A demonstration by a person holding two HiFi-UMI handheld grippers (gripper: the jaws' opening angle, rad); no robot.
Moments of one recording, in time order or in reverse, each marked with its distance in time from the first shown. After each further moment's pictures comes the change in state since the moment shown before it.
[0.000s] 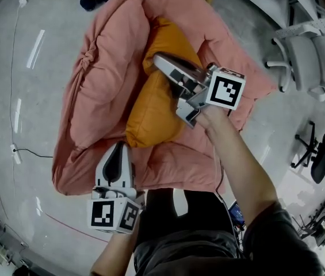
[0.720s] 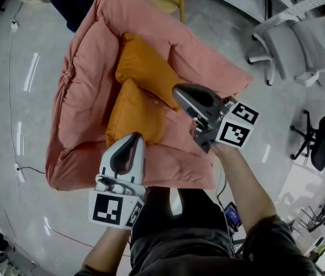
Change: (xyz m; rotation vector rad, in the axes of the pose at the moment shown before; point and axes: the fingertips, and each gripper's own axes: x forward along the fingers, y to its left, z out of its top) left arm 0.003 -0.135 0.037 0.282 -0.060 -0.328; right arm -0.150 0.065 0.013 -0.337 0.011 -0.180
